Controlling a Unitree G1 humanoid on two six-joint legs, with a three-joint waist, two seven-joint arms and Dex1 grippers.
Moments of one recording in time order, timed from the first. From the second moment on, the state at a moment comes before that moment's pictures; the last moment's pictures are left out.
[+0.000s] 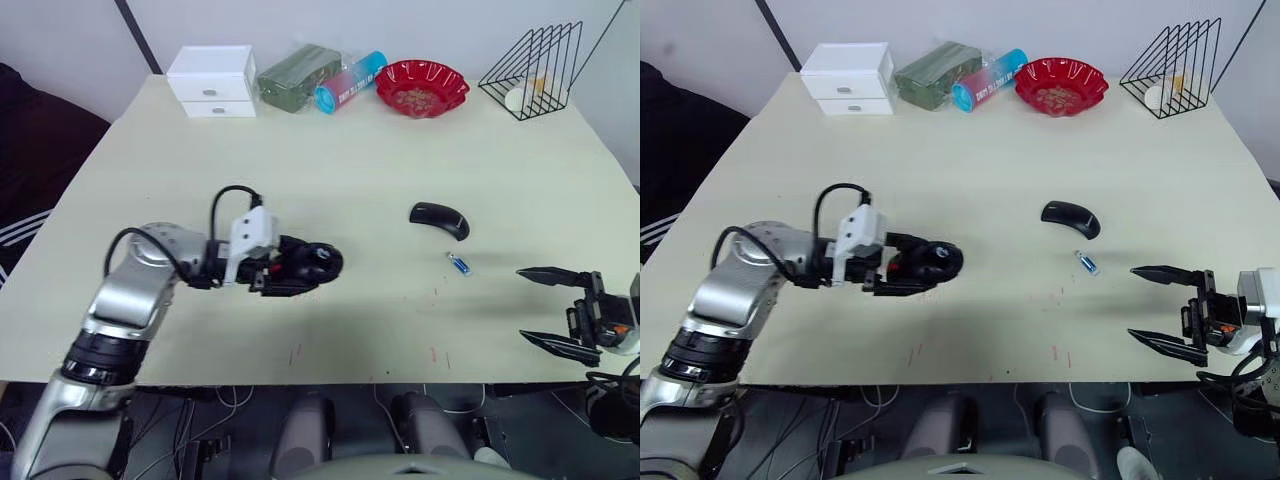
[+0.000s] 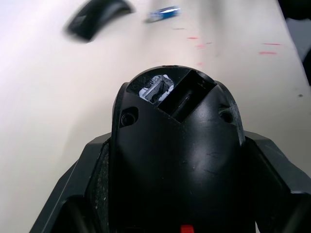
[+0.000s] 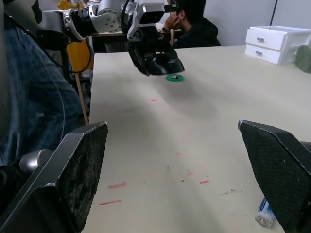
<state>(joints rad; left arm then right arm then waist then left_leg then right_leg) -0.42 0.82 -0.14 -0.16 -0.32 0.41 -1.28 0.04 -0.73 -0.32 0.06 0.80 -0.05 1.61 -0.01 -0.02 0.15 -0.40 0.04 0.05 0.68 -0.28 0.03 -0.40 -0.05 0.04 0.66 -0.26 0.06</state>
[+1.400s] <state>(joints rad) -0.49 0.62 -0.47 -0.16 -0.03 0.46 -1.15 0.16 -0.71 -0.37 -0.15 0.69 0.11 1.20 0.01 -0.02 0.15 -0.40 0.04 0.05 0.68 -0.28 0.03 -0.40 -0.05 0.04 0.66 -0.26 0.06</state>
